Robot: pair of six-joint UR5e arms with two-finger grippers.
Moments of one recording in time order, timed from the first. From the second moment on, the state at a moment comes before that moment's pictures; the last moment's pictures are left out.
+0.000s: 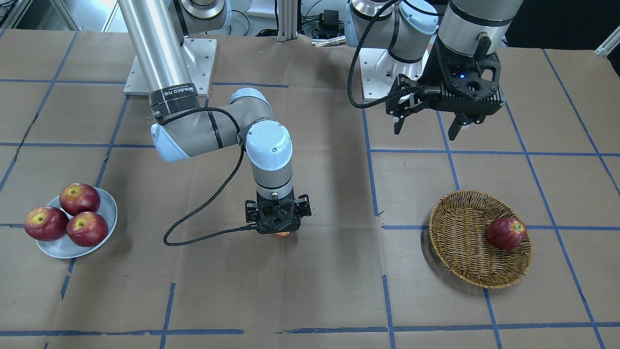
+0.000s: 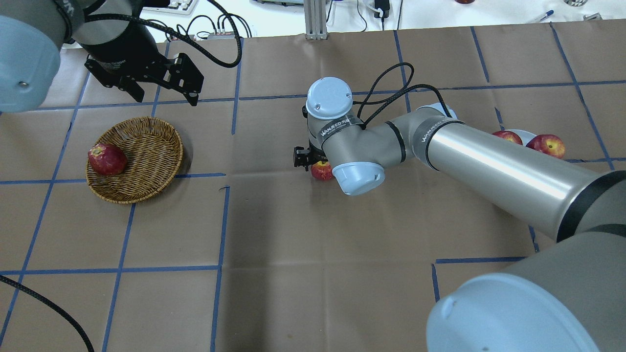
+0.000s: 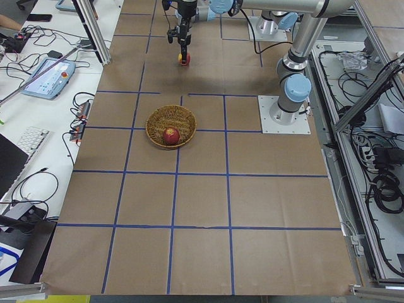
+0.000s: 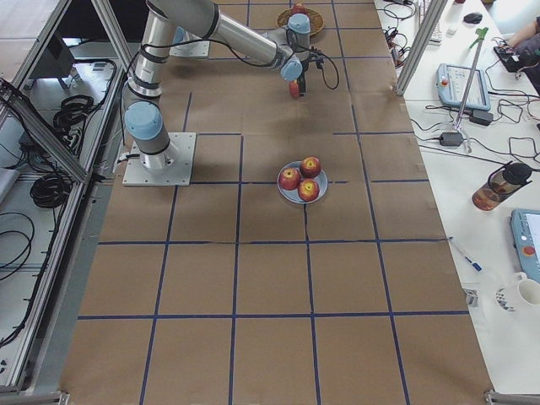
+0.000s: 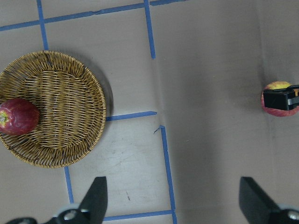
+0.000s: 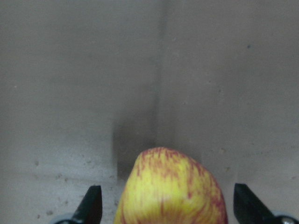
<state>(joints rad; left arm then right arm) -1.58 -1.58 -1.53 -1.49 1.58 0.12 1.95 -1.02 1.73 -2.38 -1.56 0.28</state>
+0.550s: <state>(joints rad) -1.58 -1.58 -1.53 -1.50 1.58 0.12 1.97 -1.02 1.72 -2.38 -1.59 0.25</state>
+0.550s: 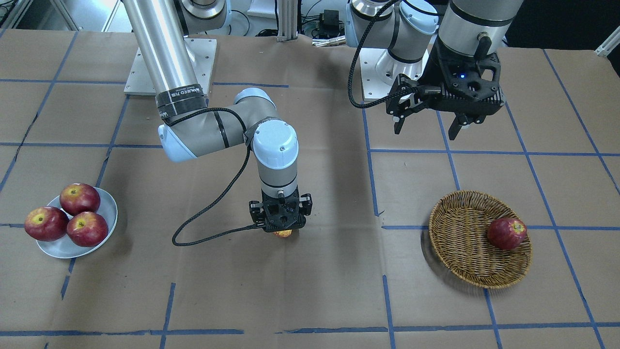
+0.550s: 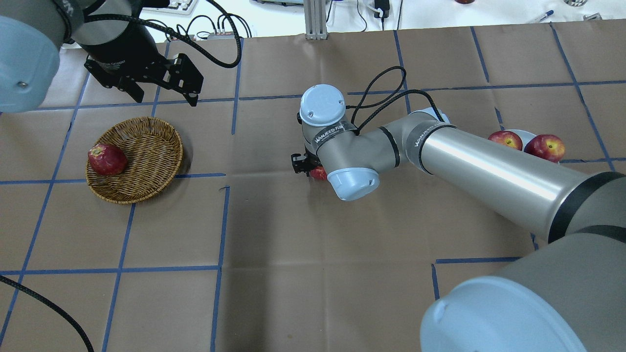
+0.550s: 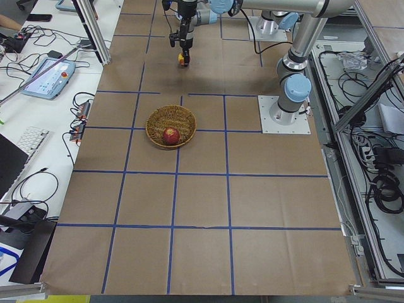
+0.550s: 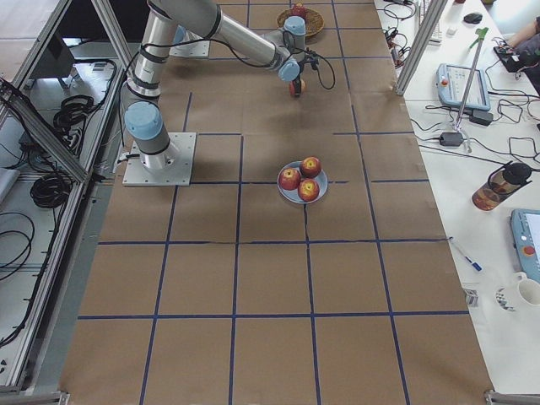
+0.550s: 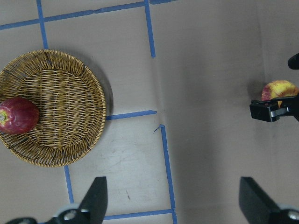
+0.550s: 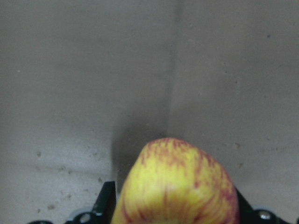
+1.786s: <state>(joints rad) -1.58 -1.58 -1.53 -1.51 1.58 0.12 1.70 -1.21 1.75 -2.29 -1.63 -0.03</state>
